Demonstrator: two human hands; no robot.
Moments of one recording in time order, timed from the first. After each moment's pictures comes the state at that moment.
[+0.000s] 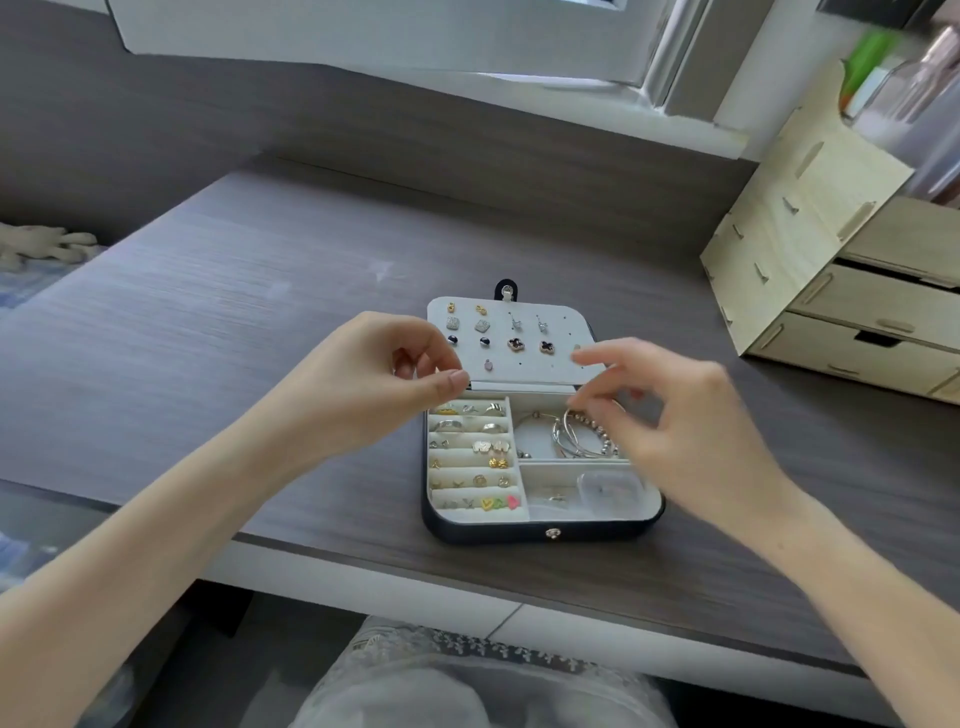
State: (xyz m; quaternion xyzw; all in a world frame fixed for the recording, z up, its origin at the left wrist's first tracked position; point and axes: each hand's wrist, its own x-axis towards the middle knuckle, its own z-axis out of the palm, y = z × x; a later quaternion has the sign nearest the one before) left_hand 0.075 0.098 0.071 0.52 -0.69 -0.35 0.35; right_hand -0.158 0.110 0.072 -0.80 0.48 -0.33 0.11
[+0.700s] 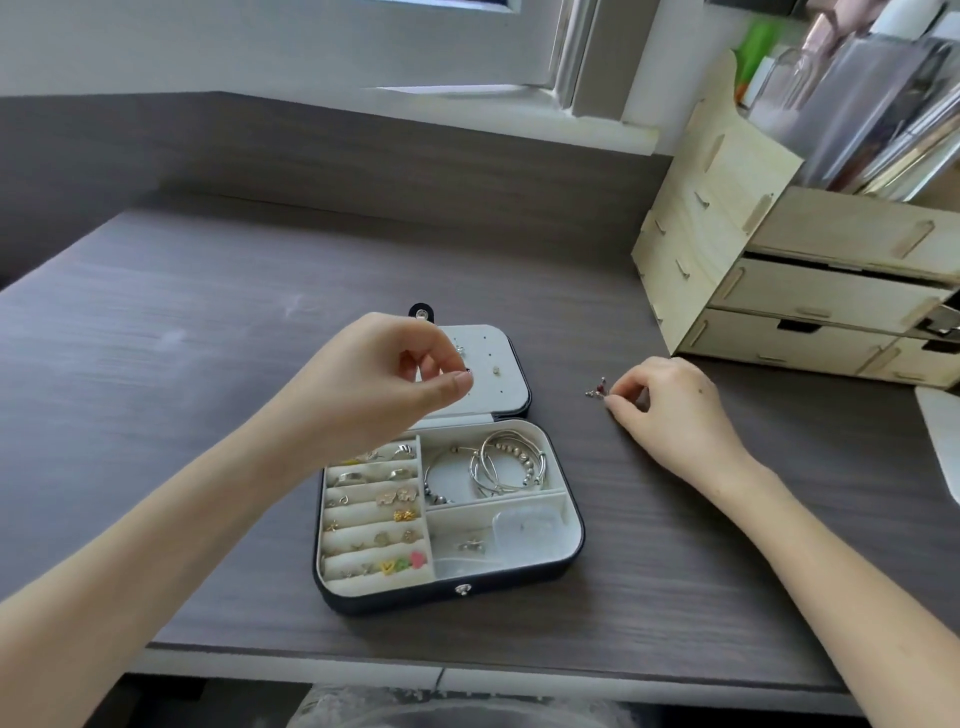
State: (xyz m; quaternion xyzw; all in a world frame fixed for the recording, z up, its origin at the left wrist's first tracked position) left_hand 0.011 0.059 0.085 0.49 -0.75 -0.31 0.32; right_hand -0.254 0.047 0.028 -0.69 0.69 -0.20 0.00
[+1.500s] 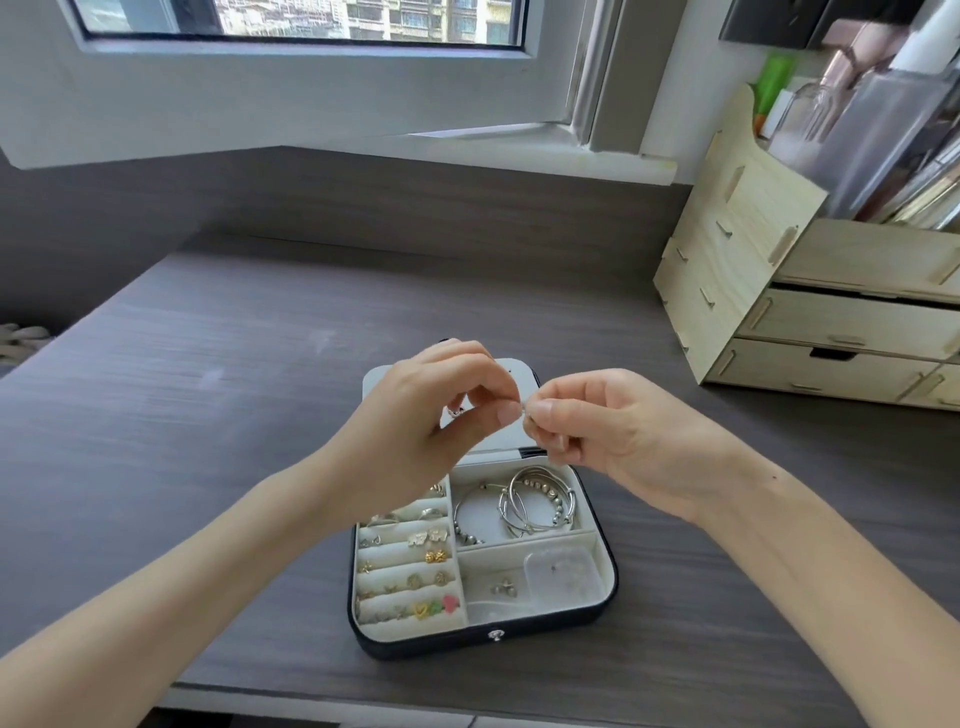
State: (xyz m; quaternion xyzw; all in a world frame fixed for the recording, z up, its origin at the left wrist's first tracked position) left_hand 0.012 0.048 0.075 0.29 -0.86 -0.17 0.39; right_hand -0.176 0.068 0.093 -0.60 0.44 -0.31 0.59
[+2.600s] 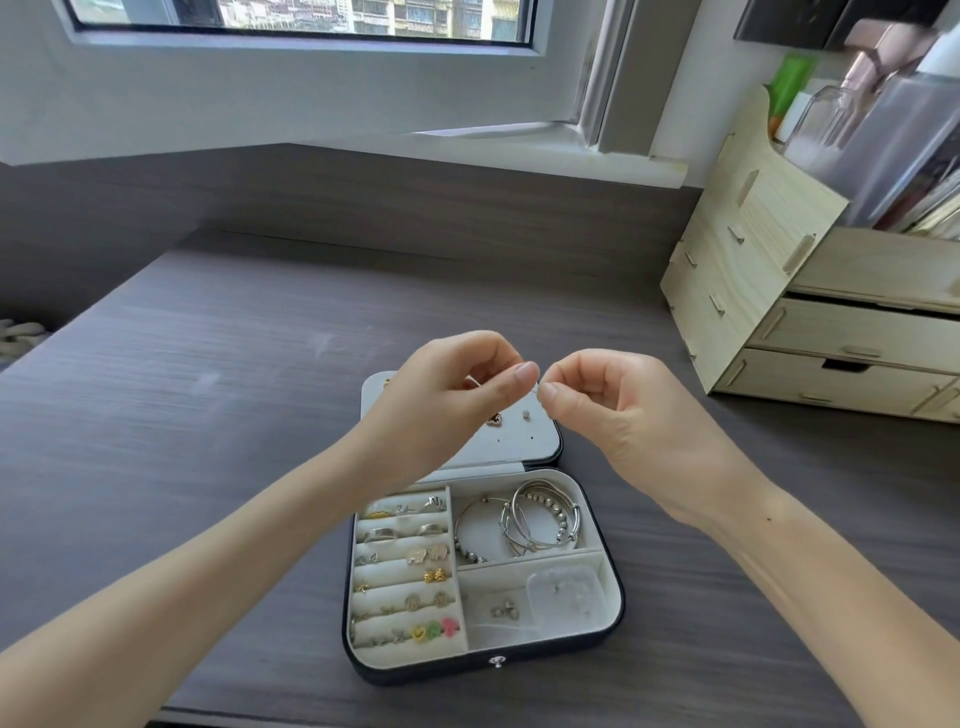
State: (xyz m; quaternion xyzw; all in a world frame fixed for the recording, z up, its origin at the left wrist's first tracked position) left_hand -0.007 0.038 0.088 0.39 -0.73 -0.40 0.40; right_hand -0.170 0.062 0.096 -0.67 0.51 -0.38 0.39
